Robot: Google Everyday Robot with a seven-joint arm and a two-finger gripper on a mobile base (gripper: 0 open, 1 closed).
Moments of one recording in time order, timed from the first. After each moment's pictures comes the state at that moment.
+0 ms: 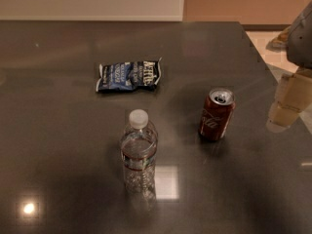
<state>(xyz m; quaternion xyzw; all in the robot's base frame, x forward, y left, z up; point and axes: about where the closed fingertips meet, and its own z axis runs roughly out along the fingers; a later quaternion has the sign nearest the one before) 0.438 -0.217 0.976 -0.60 0.78 -0.03 0.16</state>
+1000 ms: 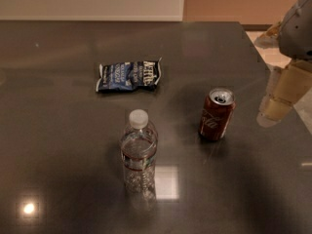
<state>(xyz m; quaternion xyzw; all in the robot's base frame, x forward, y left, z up) 0.440 -0.191 0.986 -0.62 0.76 0.01 0.18</state>
